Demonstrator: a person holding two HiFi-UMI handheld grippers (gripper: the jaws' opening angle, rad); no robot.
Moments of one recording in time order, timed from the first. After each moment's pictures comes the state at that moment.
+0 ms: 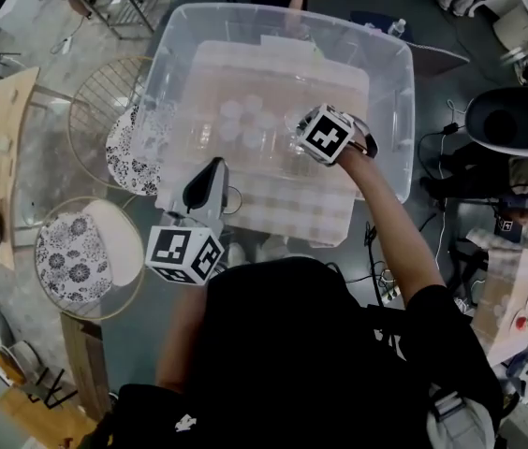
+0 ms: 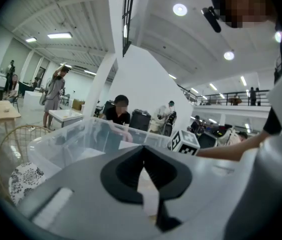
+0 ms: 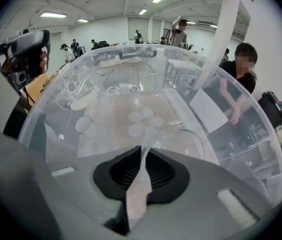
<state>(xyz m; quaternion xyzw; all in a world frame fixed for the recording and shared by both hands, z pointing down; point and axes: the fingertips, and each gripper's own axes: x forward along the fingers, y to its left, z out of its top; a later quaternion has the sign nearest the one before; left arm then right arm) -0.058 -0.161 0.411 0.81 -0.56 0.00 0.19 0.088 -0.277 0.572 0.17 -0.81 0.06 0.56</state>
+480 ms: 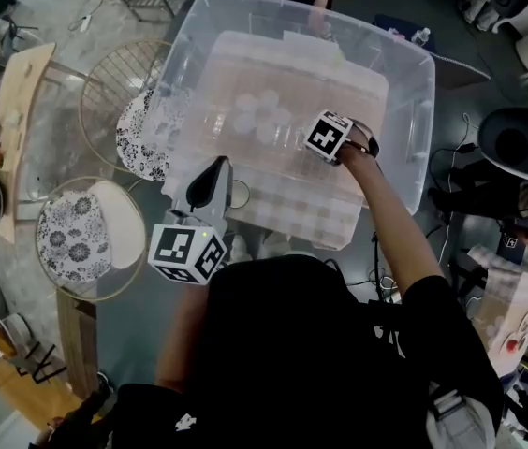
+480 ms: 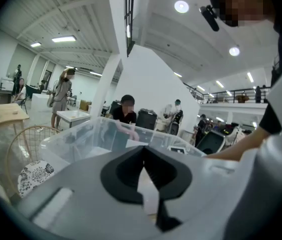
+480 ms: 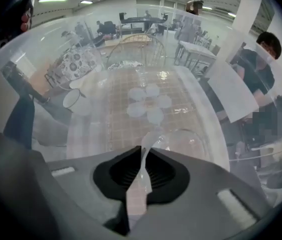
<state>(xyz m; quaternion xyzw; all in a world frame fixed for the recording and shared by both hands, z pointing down) -0.071 -0.155 0.417 0.79 -0.59 0.01 0.20 0.090 -0.282 0.659 0.11 -0.77 0.05 0.62</state>
